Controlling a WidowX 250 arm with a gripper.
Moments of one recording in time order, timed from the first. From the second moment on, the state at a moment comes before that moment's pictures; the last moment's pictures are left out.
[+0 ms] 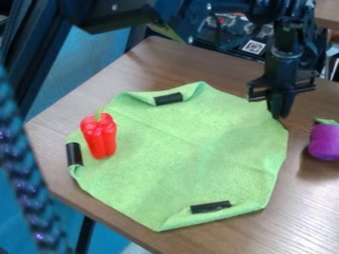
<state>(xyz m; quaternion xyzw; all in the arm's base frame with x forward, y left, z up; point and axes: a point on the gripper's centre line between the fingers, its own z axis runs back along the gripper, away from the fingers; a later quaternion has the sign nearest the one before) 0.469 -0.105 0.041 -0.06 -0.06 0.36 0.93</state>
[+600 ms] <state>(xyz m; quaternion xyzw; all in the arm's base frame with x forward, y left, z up) 0.467 -0.106 0.026 -0.05 -0.05 0.37 0.92</state>
